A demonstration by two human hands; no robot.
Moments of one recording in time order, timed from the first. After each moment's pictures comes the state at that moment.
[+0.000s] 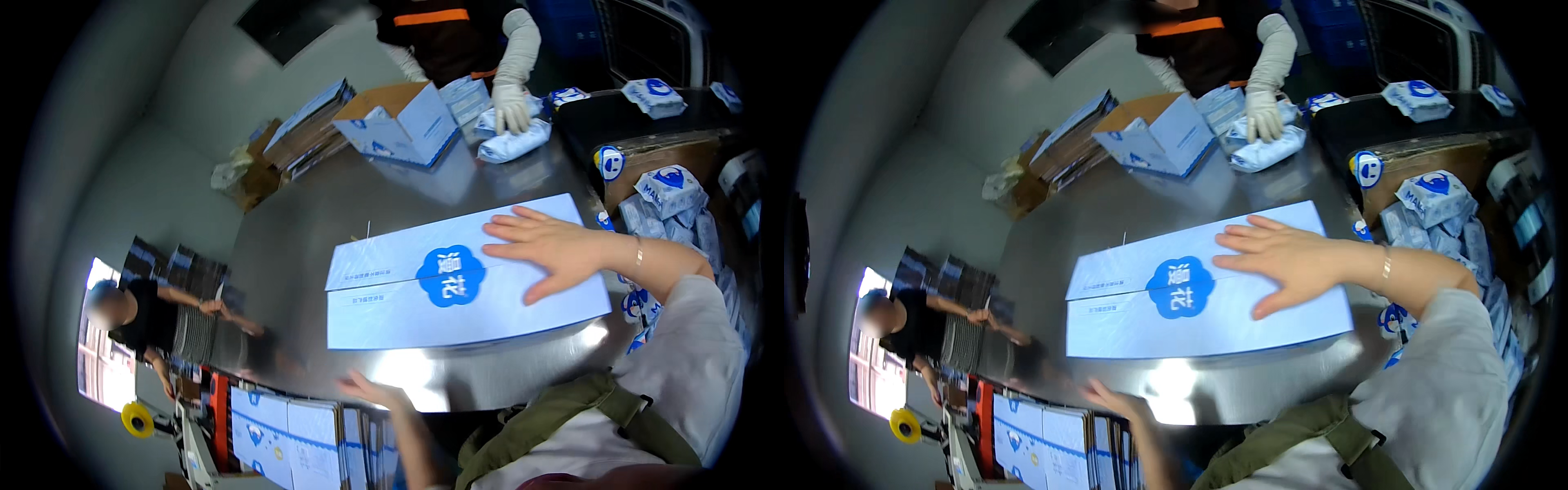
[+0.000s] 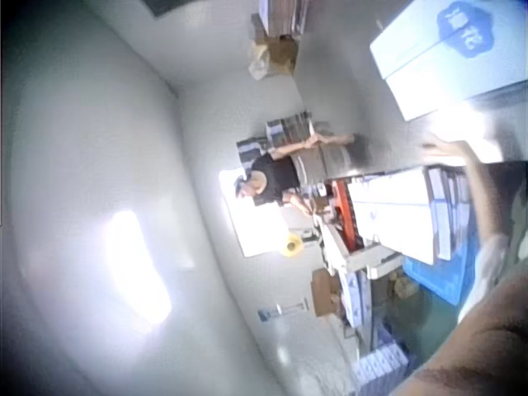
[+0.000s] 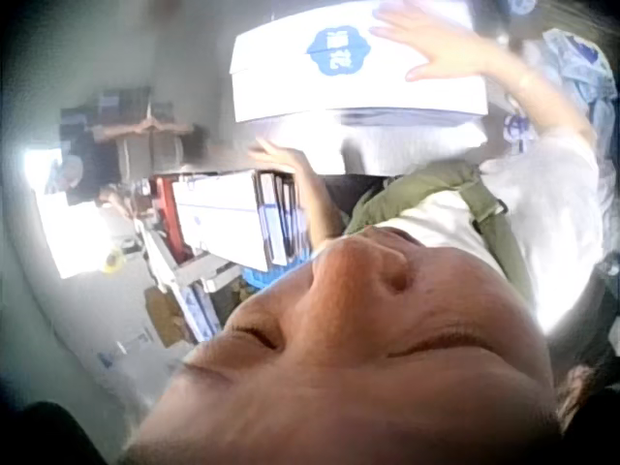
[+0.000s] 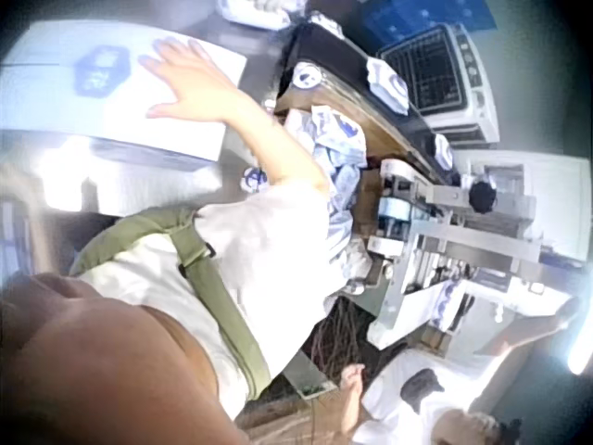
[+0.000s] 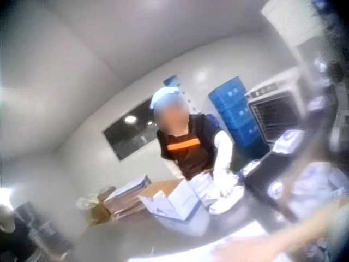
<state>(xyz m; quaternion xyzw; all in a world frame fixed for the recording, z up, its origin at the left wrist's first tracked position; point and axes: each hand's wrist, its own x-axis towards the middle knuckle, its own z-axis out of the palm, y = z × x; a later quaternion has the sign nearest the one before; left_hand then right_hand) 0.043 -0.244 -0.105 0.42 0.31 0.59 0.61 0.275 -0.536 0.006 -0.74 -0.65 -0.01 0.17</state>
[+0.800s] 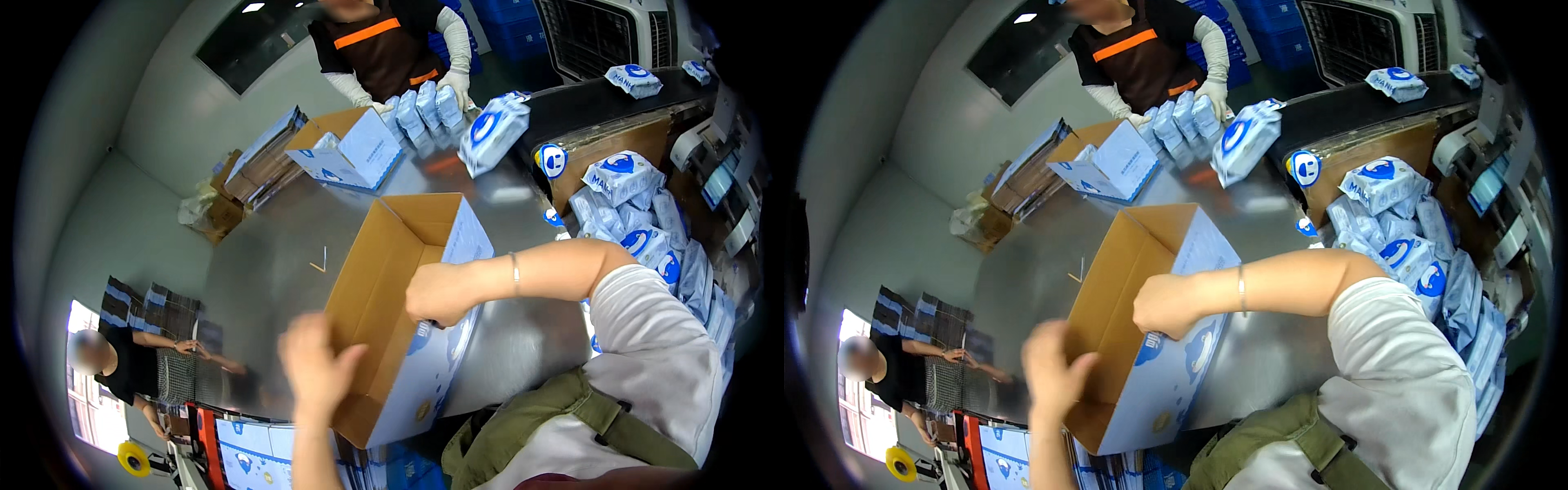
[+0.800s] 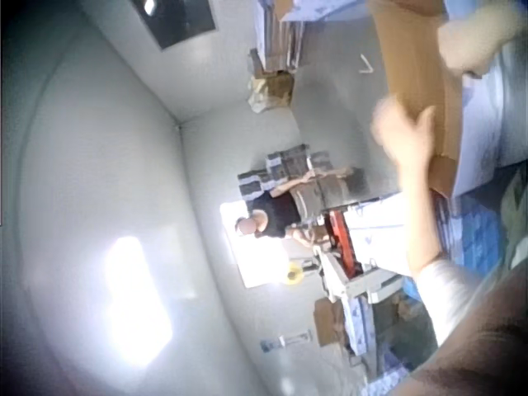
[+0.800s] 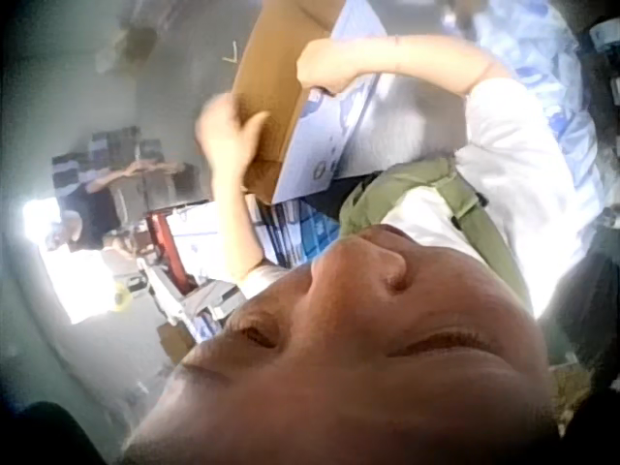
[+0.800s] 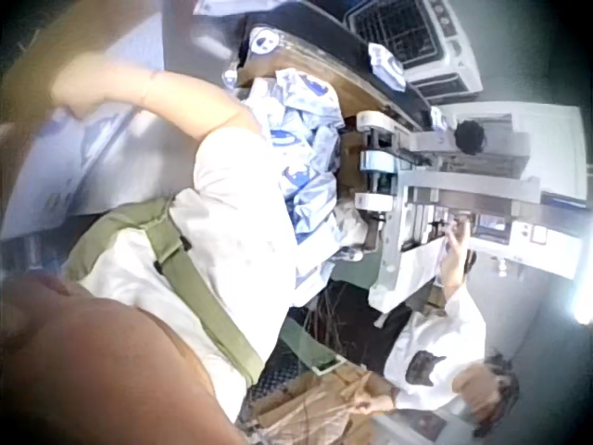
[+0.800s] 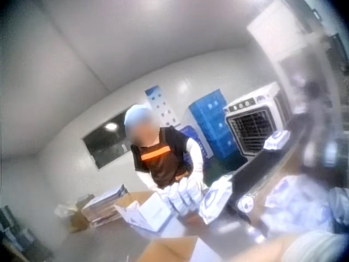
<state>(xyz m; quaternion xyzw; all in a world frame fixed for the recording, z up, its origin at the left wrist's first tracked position) 0.077 -0.265 0.056 0.99 0.02 0.17 -0.01 0.239 -0.457 0.029 -0.71 -0.69 0.11 -0.06</state>
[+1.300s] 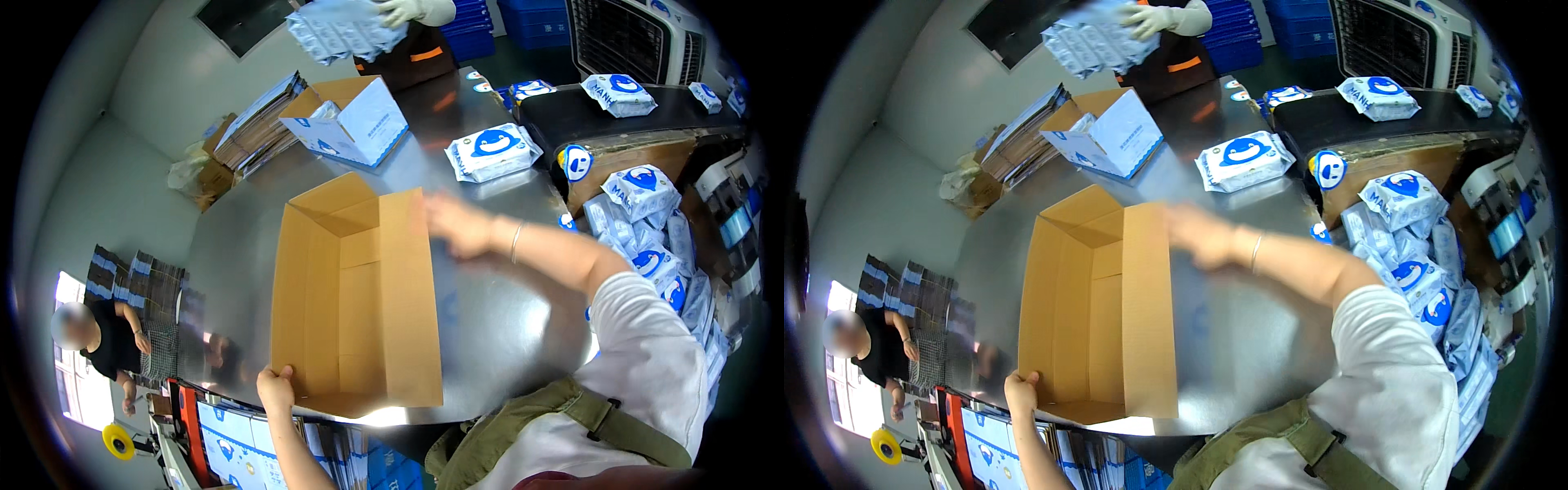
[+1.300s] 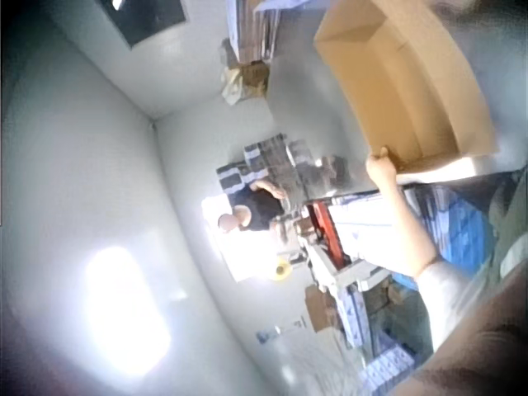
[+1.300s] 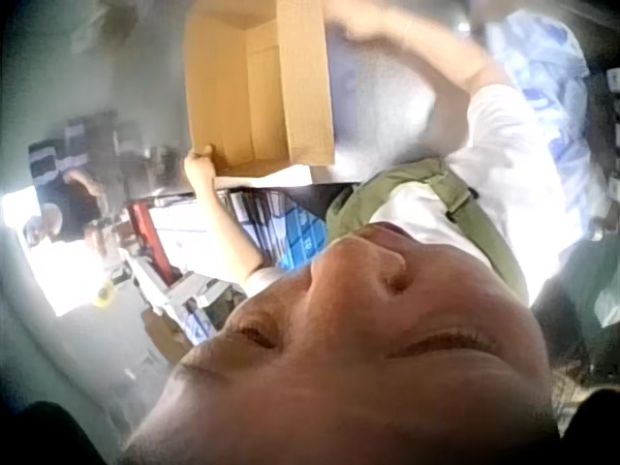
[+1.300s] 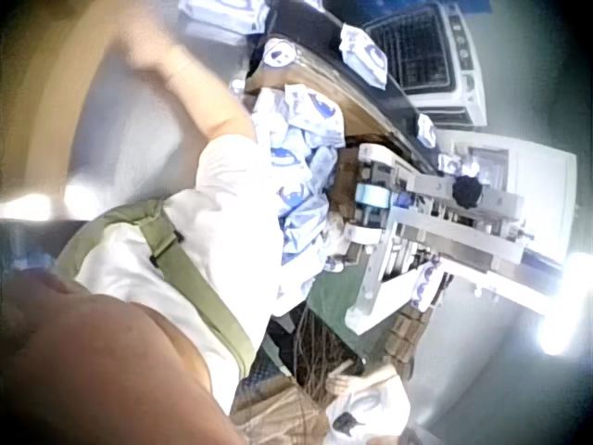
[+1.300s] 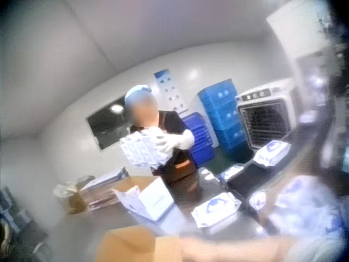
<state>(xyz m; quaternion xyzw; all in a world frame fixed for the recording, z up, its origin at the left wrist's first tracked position) 0.024 -0.121 -0.035 0.88 0.41 0.15 0.20 0.387 -0.446 -0.112 -0.74 -0.63 -0.08 0.22</state>
